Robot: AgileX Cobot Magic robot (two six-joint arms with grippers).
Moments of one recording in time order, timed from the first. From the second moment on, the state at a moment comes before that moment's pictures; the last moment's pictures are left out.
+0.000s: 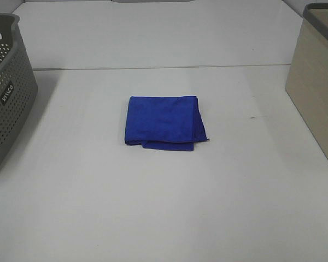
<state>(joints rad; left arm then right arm) 0.09 0.00 -0.50 -0.06 1.04 0.03 -0.02 0.00 -0.50 0.07 1.06 -0.01</state>
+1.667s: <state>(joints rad) 0.07 0.00 -0.50 -0.06 1.04 0.03 -0.02 0.00 -0.50 0.07 1.06 -0.01</state>
